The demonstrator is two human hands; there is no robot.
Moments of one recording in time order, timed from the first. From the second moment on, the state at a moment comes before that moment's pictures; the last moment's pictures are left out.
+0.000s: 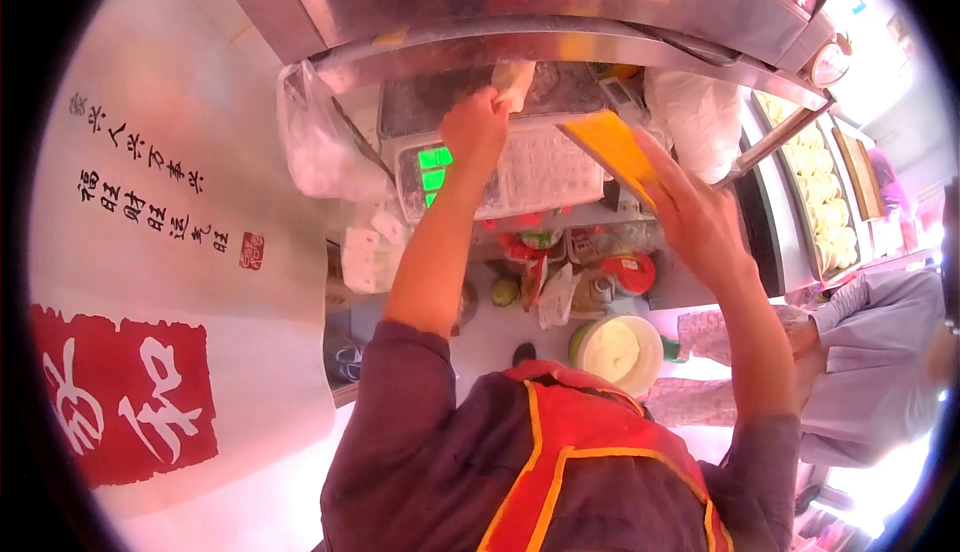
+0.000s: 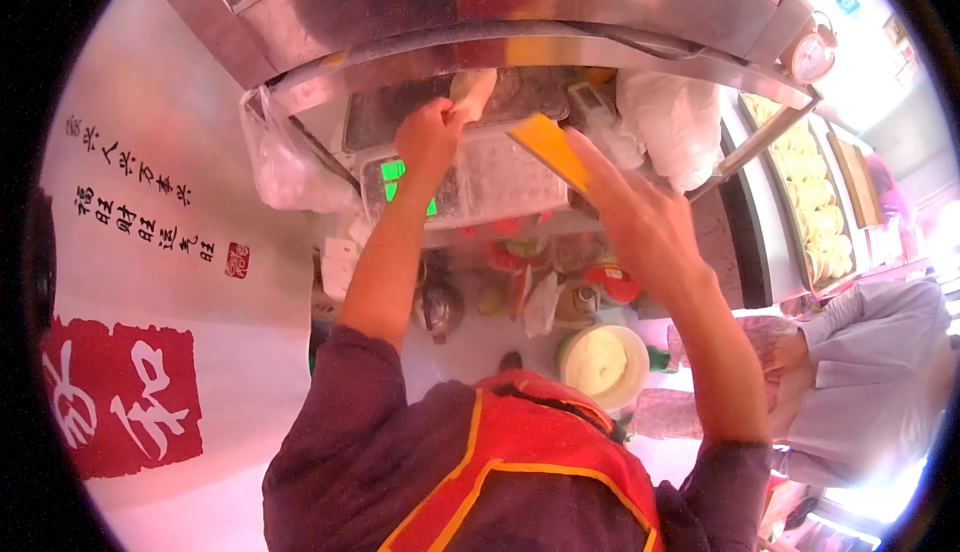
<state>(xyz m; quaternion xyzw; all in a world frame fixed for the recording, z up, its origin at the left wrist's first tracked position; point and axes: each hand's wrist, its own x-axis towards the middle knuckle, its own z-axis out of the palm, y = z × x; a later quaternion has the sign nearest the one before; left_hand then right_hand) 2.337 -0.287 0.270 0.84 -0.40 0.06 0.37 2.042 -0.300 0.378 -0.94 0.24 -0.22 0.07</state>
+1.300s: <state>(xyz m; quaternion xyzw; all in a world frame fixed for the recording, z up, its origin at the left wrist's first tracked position) 2.341 -0.109 0.259 0.36 0.01 -0.33 0.87 1.904 -0.290 0.368 -0.81 0.41 -0.23 0.34</state>
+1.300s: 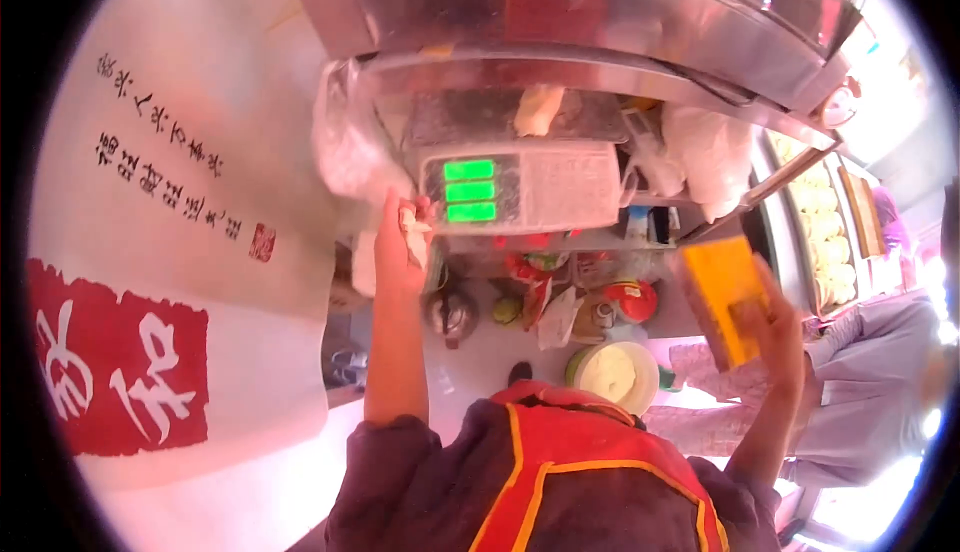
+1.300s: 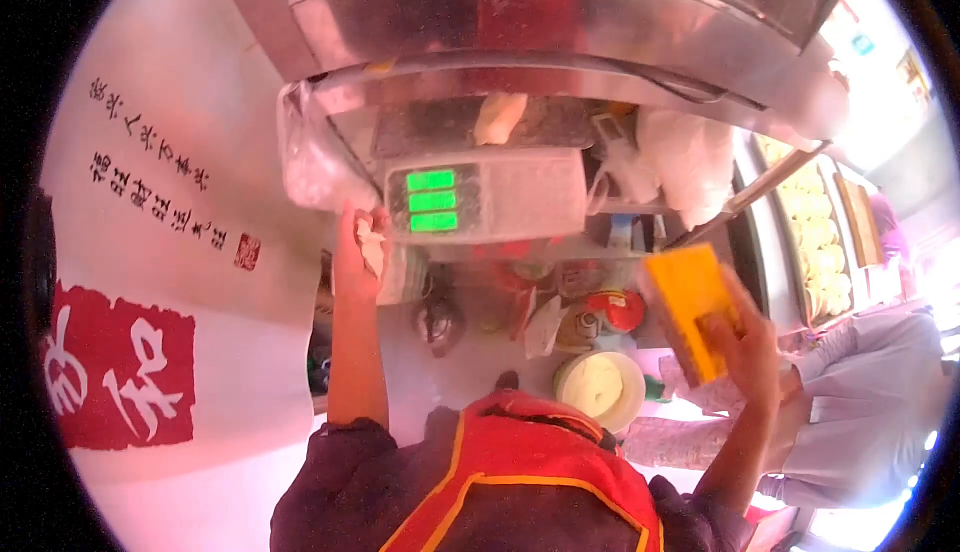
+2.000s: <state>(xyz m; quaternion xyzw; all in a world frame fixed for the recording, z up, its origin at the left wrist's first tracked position) 2.384 -0.251 0.292 0.59 -0.29 -0.27 0.71 1.858 -0.222 0.341 -0.77 0.50 -0.17 0.35</state>
